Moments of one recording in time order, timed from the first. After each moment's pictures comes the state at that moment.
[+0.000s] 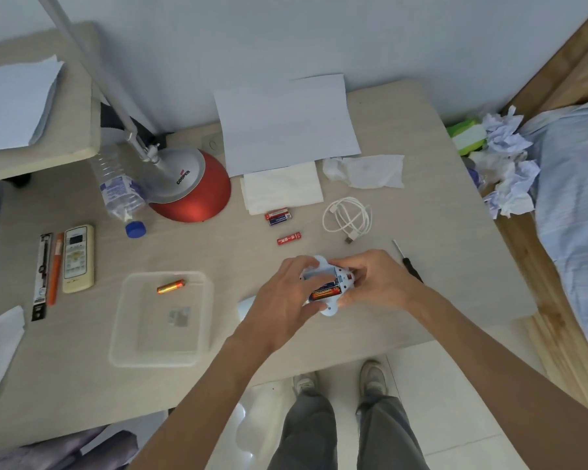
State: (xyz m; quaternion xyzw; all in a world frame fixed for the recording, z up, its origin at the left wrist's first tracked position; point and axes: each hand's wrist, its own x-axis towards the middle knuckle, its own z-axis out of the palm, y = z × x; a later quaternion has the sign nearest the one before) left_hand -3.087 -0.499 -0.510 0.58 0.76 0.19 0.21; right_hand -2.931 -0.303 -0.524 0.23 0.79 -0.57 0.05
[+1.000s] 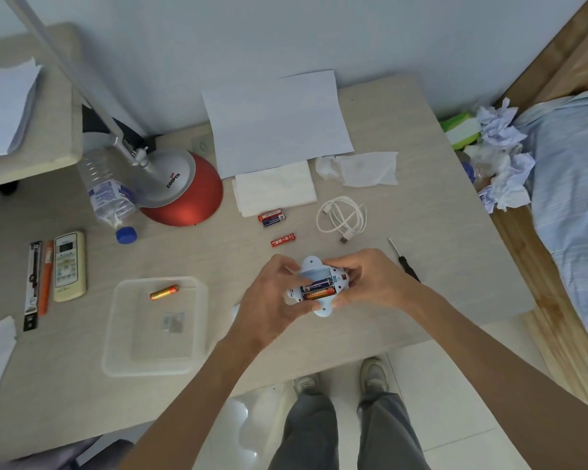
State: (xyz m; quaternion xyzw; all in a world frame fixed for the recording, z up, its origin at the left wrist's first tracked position) left_hand -3.097 -0.503 -0.533 0.47 0.79 0.30 0.27; right_hand -2.931 -0.300 -0.532 0.21 0.80 -0.56 0.04
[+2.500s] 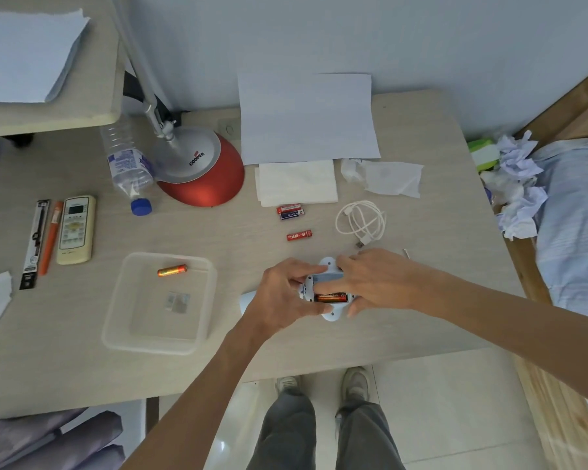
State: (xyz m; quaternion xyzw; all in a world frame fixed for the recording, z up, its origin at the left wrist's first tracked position) left_hand -3.094 -0.499 -0.559 0.33 0.75 0.44 0.36; right_hand -2.970 -0.293 -0.493 -0.19 0.96 0.01 0.19
